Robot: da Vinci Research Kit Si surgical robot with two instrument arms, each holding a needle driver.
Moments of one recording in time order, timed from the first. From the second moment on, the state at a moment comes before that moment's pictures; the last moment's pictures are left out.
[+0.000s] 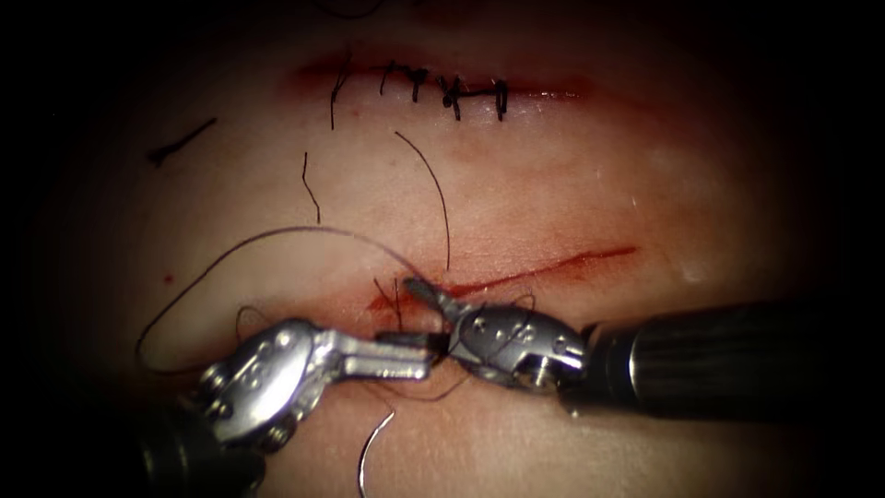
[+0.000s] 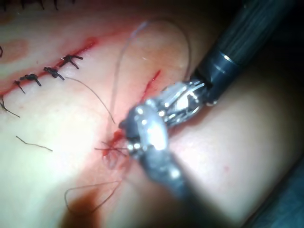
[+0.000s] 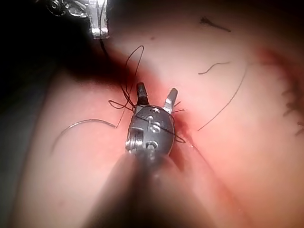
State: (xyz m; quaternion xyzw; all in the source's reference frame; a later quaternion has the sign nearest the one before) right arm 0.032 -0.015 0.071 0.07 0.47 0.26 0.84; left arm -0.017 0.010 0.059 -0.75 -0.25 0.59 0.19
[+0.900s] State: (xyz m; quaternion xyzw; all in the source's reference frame) right arm 0.027 -0.017 0.064 0.06 0.52 0.28 0.81; left arm -0.008 0.015 0.065 -0.70 -0.22 0.64 0.23
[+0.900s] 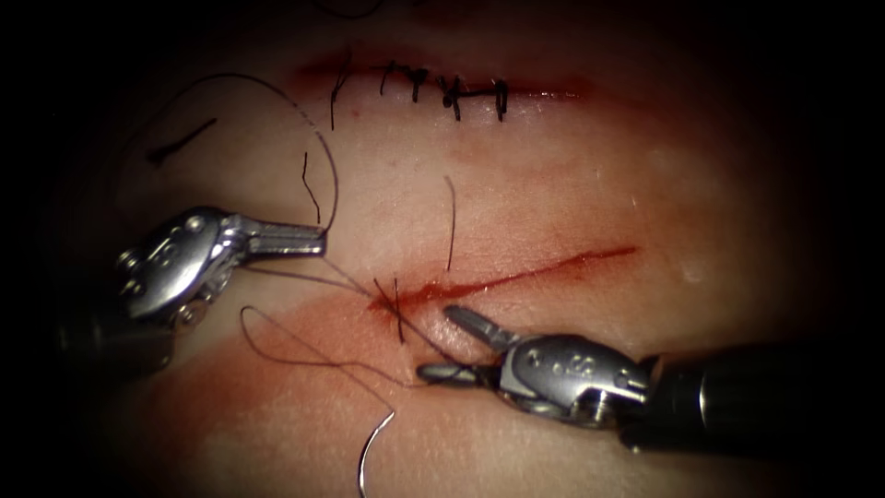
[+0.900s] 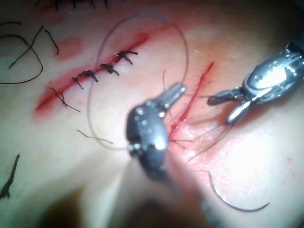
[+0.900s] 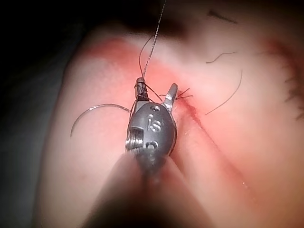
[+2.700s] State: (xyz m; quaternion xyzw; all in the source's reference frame) right arm 0.026 -0.015 0.065 -0.05 0.41 0.22 0.89; left arm -0.002 0.005 0.058 -0.63 -0.28 0.69 0.21
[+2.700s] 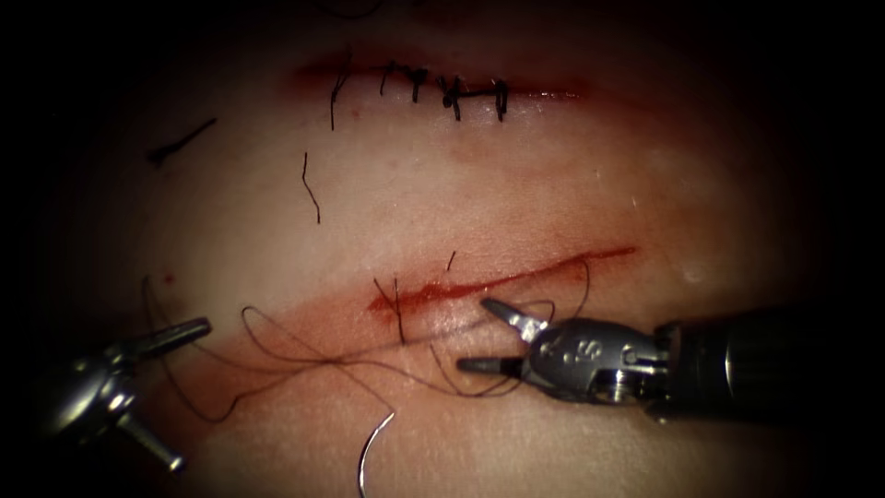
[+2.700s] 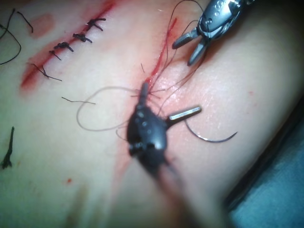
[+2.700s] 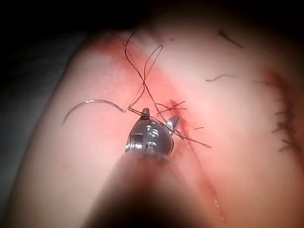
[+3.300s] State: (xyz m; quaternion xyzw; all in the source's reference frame) right arm 0.026 -0.016 0.059 -0.01 0.44 0.20 0.88; left arm -0.005 0.006 0.059 -0.61 -0.27 0.71 0.23
